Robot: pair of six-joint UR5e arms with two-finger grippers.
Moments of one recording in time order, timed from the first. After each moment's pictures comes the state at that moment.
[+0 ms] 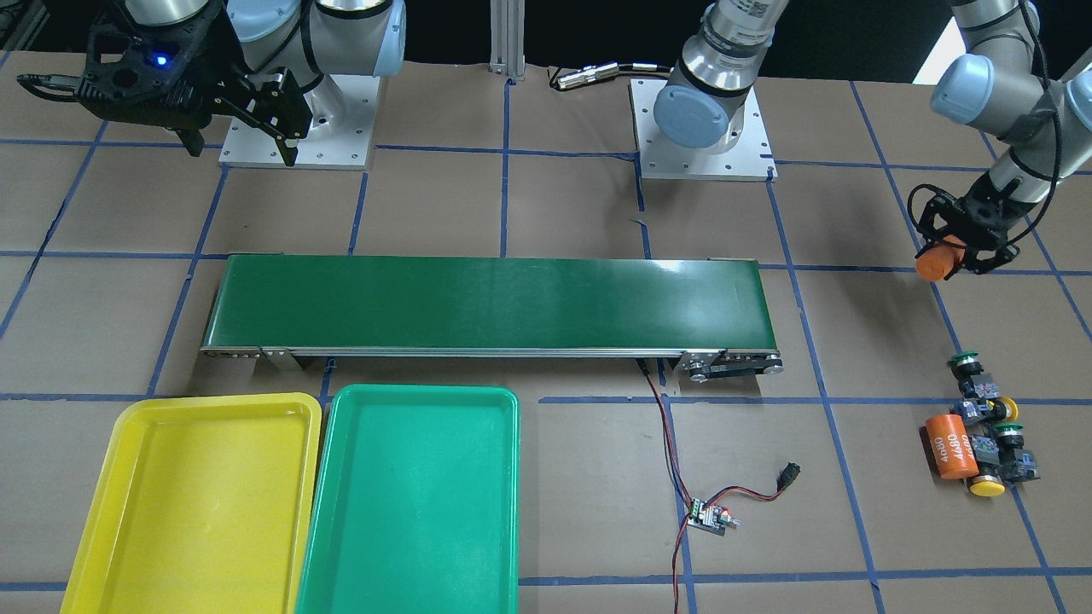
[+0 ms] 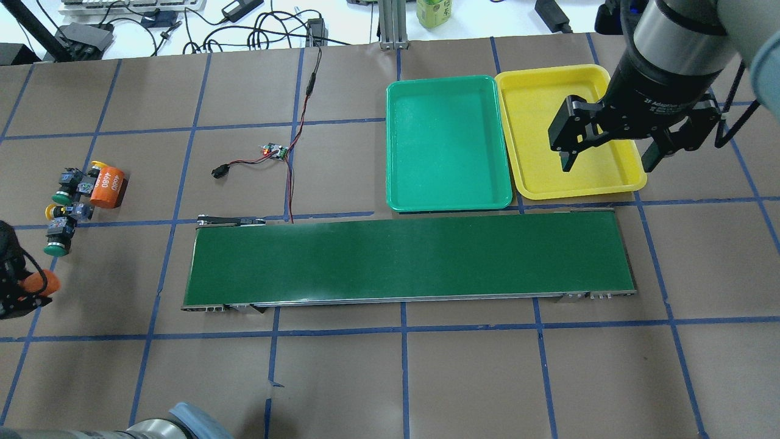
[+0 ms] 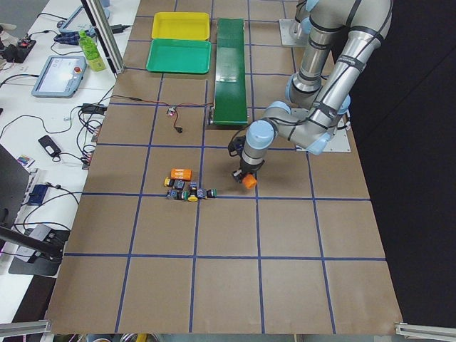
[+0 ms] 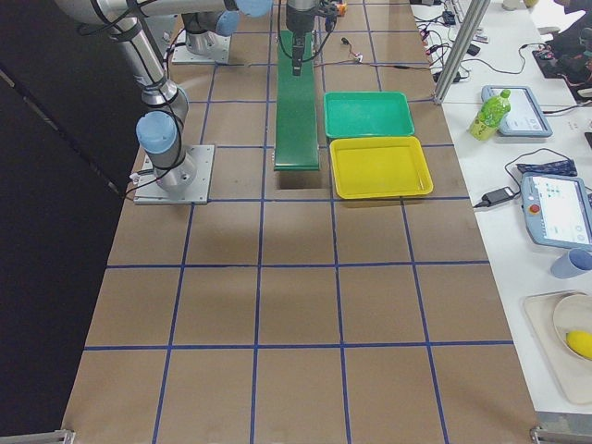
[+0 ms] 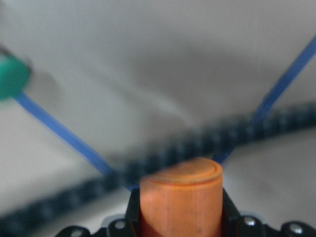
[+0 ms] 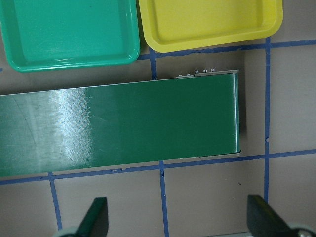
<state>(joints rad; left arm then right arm) -0.71 -1.65 -2.14 -0.87 1.48 1.93 1.56 -1.68 1.60 -1.45 -1.60 0.07</state>
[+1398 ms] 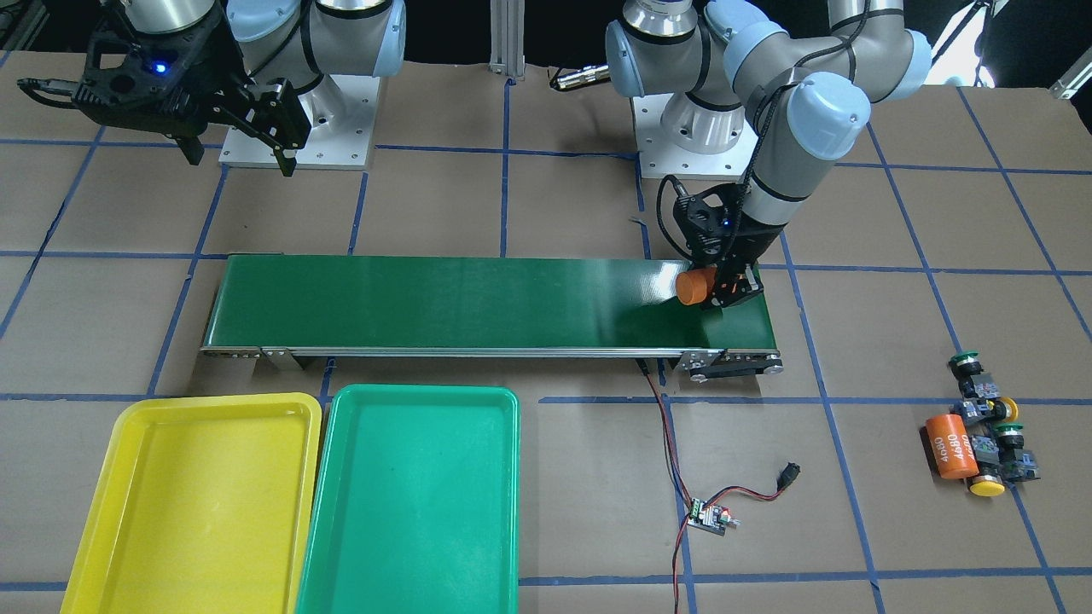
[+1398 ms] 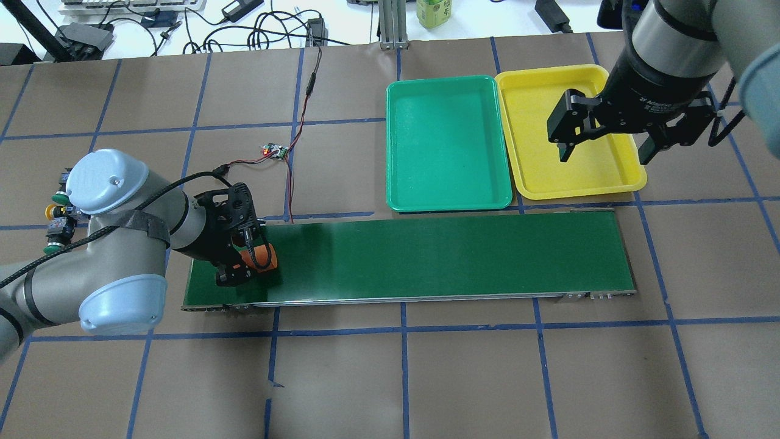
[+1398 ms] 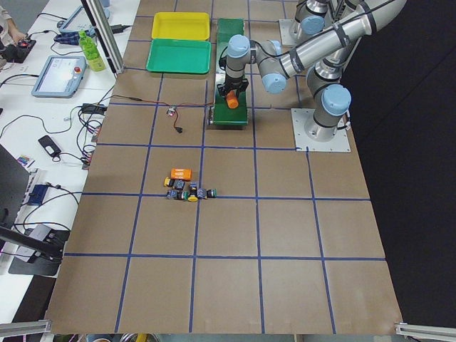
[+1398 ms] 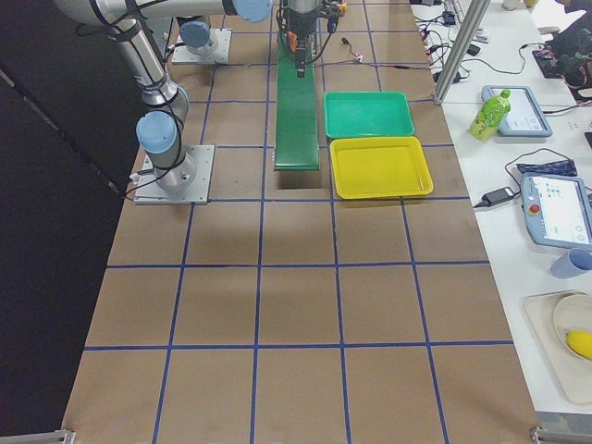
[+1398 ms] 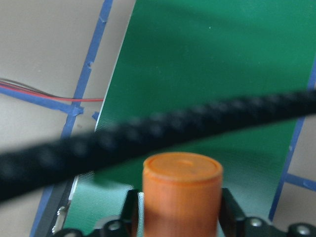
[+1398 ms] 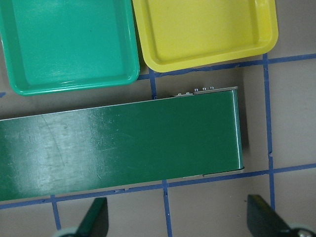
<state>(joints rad) -1.41 -1.52 -2.25 -0.91 1.42 1.40 1.56 -1.69 1.63 -1.54 -1.60 0.10</state>
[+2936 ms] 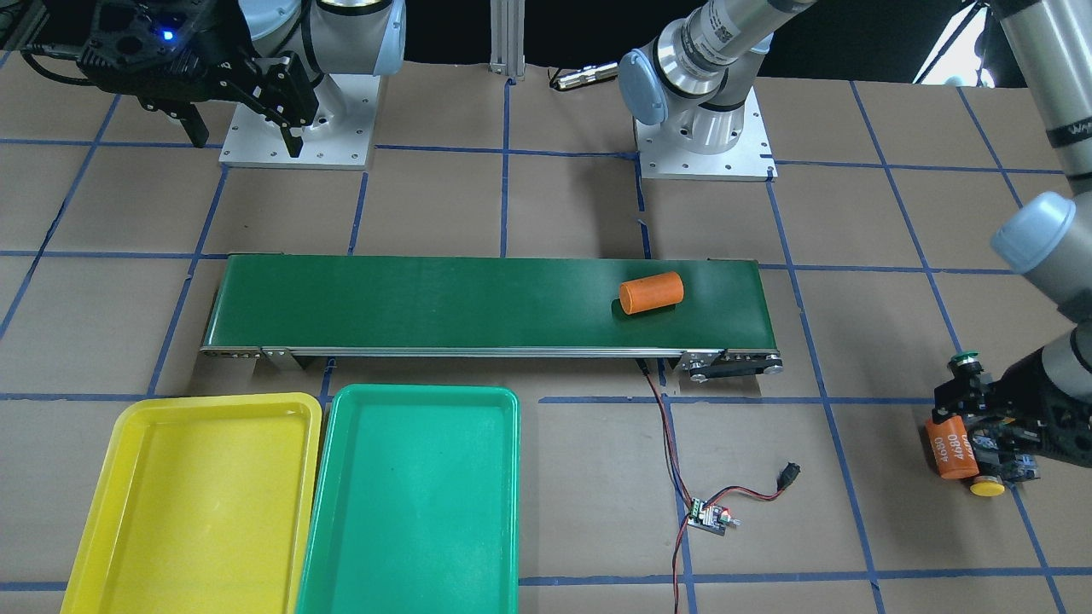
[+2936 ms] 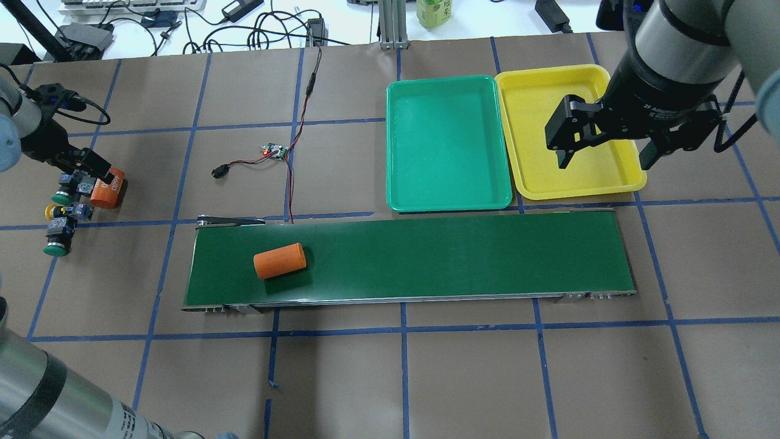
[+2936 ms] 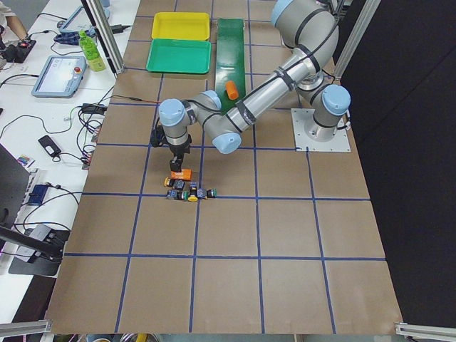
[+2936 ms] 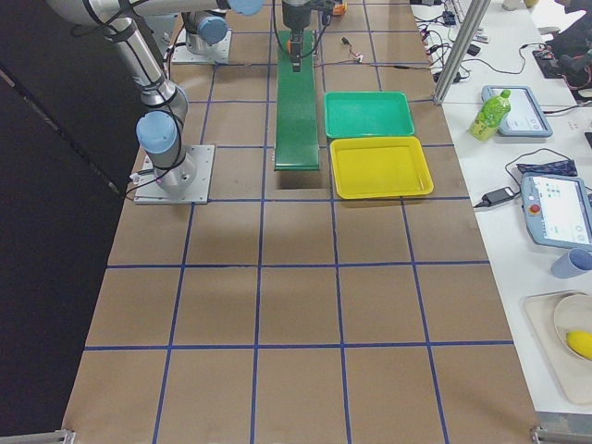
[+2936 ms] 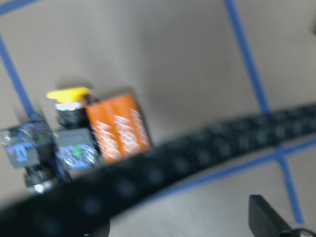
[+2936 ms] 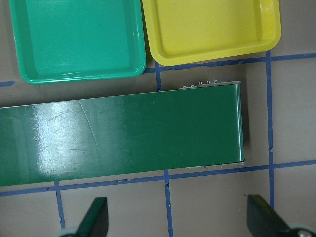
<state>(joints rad) -1.00 -2.11 -1.55 -1.03 1.58 0.82 1.58 -1.73 1.63 -1.51 -1.59 0.09</state>
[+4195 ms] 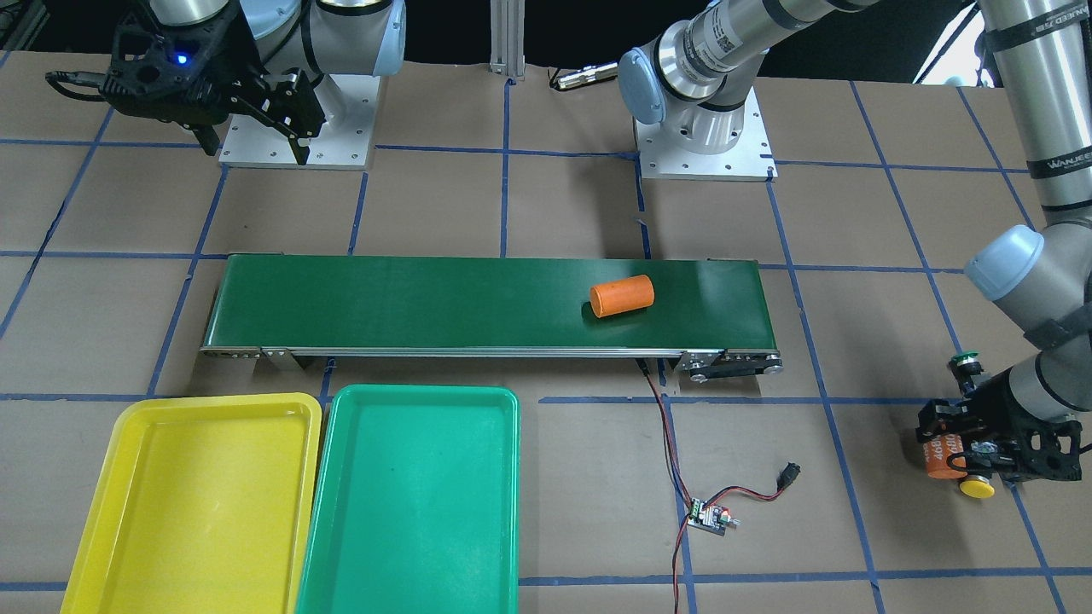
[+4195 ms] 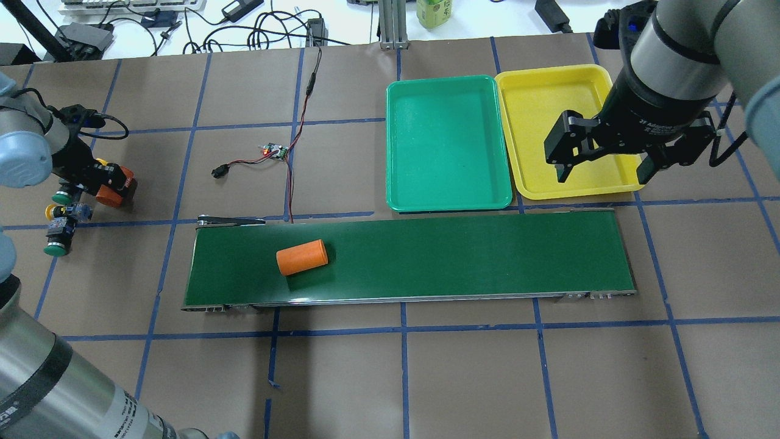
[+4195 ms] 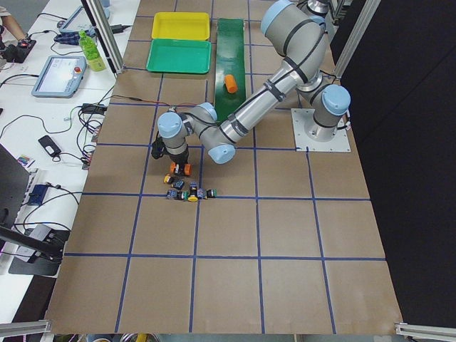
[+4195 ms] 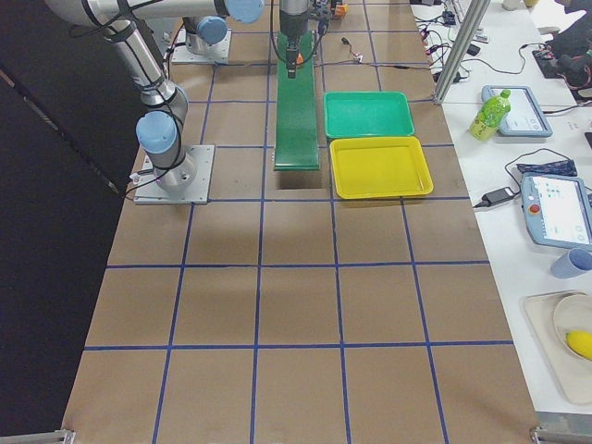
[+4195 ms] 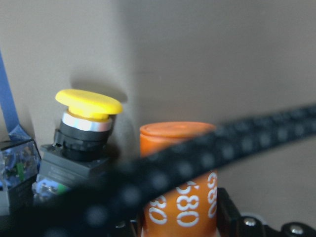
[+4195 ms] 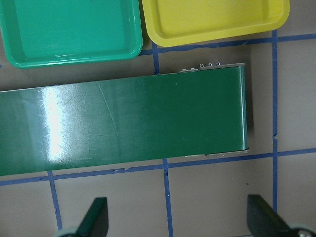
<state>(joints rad) -1.03 -2.13 -1.59 -1.02 1.58 0.69 1.57 -1.73 1.69 -1.51 -1.59 0.09</state>
